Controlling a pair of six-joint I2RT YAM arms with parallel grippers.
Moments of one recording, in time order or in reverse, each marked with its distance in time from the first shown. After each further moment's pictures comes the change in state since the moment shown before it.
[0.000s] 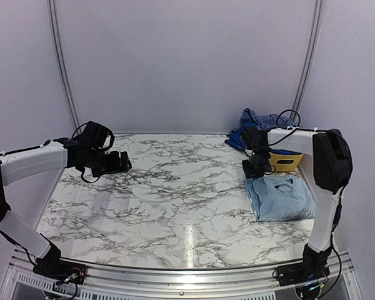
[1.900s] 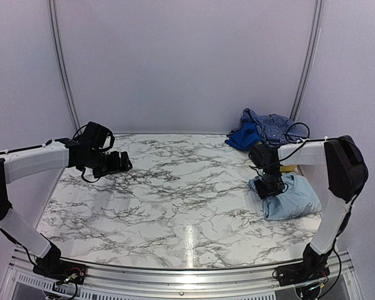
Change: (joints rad) left arm 0.017 0.023 0.000 0.017 0.041 -0.023; right arm -0.009 -0.163 -0.336 0.025 0.079 -0.019
